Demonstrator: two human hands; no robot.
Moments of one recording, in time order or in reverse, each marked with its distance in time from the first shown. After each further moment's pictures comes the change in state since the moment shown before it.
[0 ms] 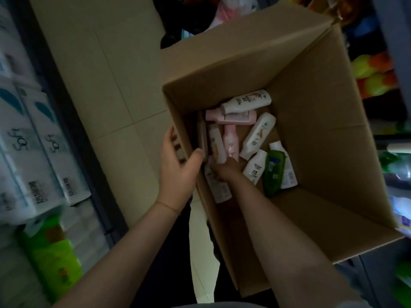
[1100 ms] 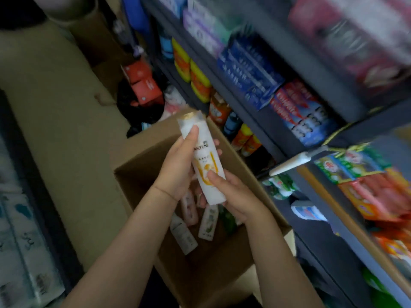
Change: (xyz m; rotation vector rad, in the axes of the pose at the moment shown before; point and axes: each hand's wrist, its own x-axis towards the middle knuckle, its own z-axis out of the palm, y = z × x) left_hand -0.036 0.207 0.109 -0.477 -0.553 -0.064; right_hand -0.244 -0.084 -0.207 0.557 -0.311 -0.500
